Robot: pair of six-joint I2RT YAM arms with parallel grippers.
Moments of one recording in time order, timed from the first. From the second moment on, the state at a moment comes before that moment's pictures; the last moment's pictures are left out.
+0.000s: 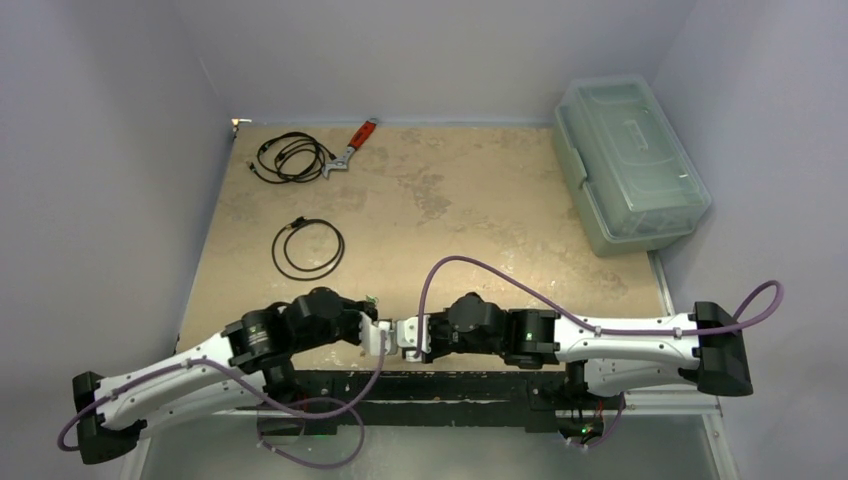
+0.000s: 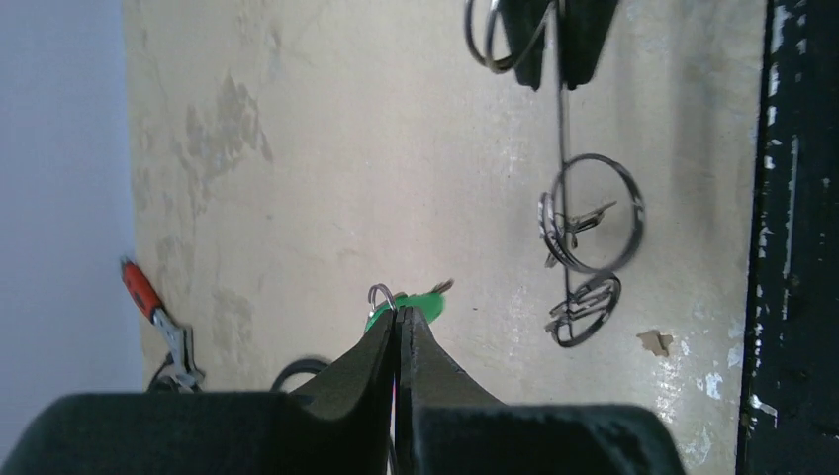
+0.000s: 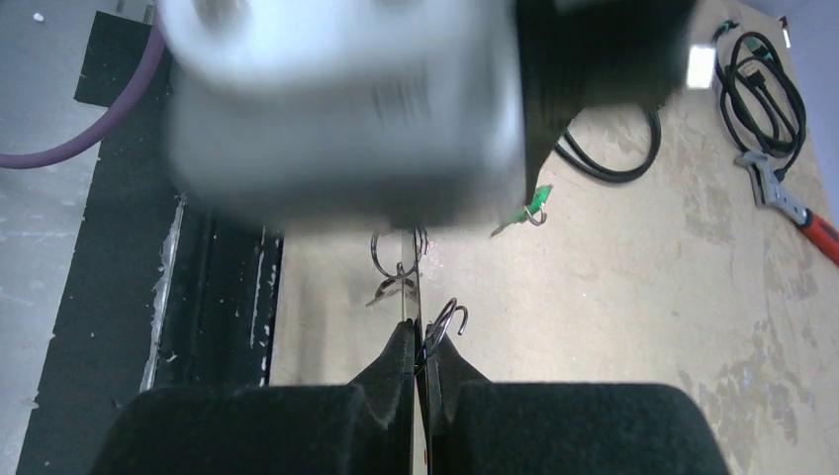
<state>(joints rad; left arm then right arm) -1.10 0.55 0.54 -0.56 -0.07 0.77 1.39 1.11 0.73 -0.05 0.03 -0.45</state>
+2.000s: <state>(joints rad) -1.10 0.68 0.72 -0.50 0.45 0.73 1.41 1.04 0.66 0.04 0.01 -0.42</state>
